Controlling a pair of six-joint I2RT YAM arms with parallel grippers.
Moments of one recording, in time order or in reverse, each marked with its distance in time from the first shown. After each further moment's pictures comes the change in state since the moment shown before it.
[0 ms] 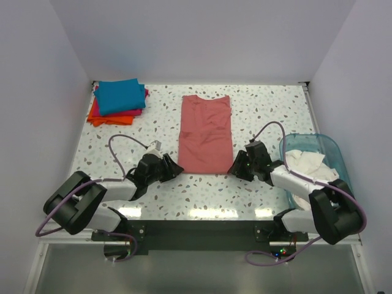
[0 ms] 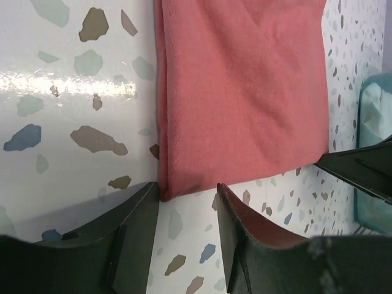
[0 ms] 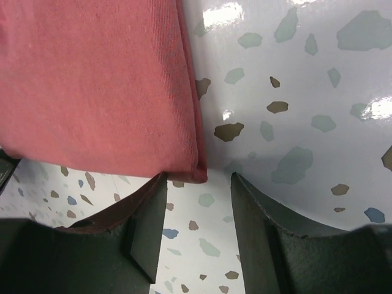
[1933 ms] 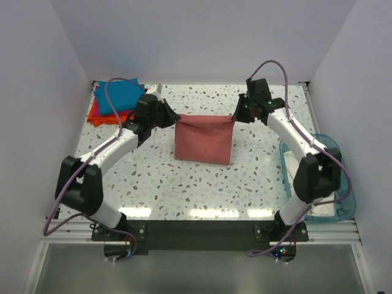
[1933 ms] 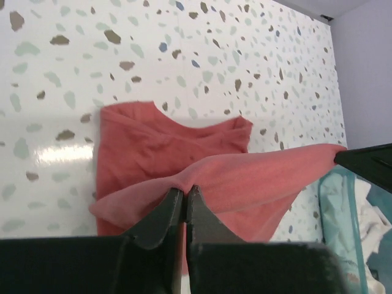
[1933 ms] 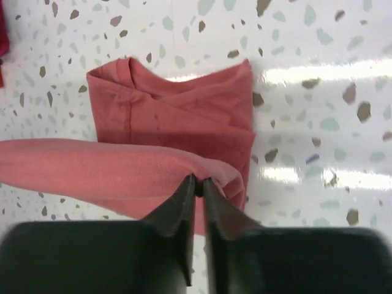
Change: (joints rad) left arm 0.169 0.097 0.779 -0.580 0.028 0.235; right arm -0.121 0.284 0.871 -0.453 0.045 -0.288
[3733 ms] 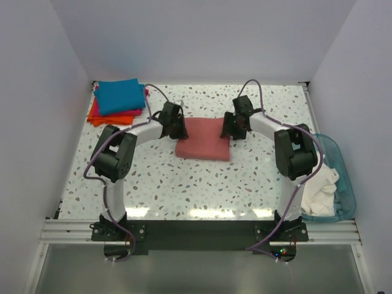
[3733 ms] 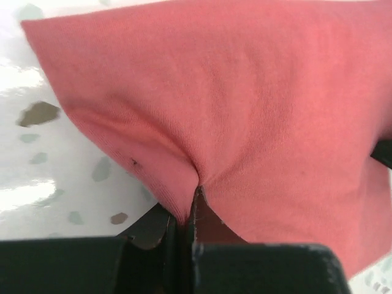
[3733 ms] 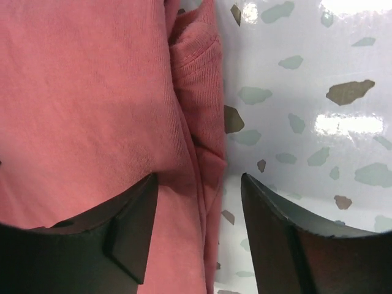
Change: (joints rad) left arm -0.019 0.534 0.212 -0.065 0.049 0.139; right arm -0.010 0.430 -0.002 0.173 -0.046 -0.033
